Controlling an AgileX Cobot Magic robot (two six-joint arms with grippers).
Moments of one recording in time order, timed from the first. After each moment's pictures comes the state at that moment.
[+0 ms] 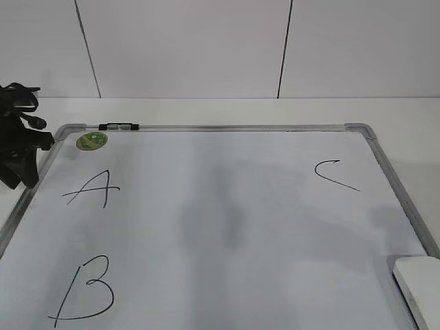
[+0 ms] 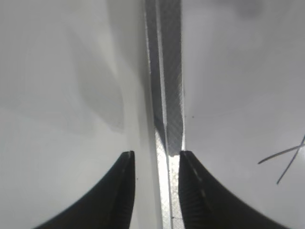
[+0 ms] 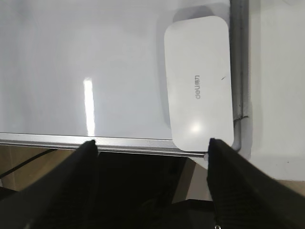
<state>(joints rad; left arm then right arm) -0.03 2.07 -1.50 -0.10 1.09 0.07 0.03 0.88 -0.76 0.28 1.25 0.02</state>
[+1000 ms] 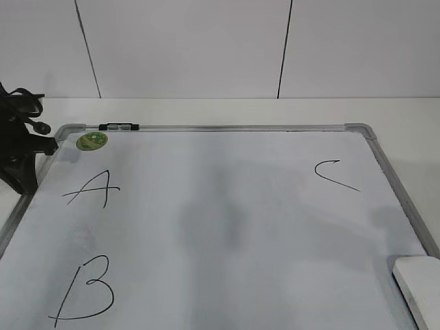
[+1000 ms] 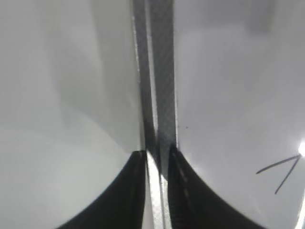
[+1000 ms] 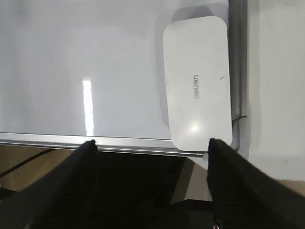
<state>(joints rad) -0.03 2.11 -1.51 -0.11 1.10 0.08 0.03 0.88 -0.76 0.27 1.25 0.02</state>
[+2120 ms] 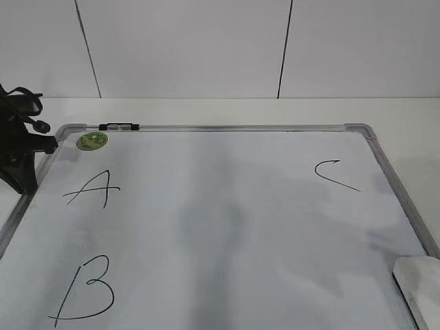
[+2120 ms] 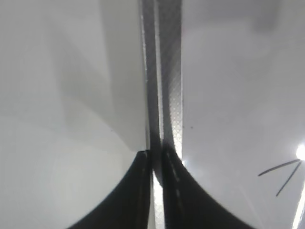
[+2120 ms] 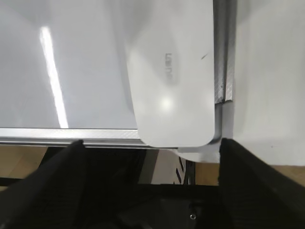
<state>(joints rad) -0.03 2.11 -1.51 -0.11 1.10 0.07 0.13 1.11 -0.72 0.16 1.20 0.12</state>
